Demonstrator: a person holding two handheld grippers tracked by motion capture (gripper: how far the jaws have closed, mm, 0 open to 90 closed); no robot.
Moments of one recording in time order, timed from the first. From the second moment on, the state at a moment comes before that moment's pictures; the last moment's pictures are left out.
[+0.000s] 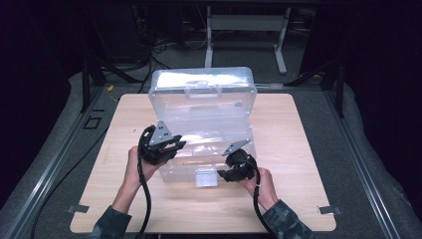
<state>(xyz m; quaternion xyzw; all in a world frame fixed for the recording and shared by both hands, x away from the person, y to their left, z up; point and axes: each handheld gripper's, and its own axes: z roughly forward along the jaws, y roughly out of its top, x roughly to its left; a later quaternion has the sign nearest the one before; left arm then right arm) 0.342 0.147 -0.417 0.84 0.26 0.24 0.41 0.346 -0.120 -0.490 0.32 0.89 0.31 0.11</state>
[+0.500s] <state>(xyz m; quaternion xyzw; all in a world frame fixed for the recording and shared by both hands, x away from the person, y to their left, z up) 0.339 0.148 -0.420 0.84 0.25 0.25 0.42 0.336 -0.125 -0.461 0.31 0.88 0.33 0.12</state>
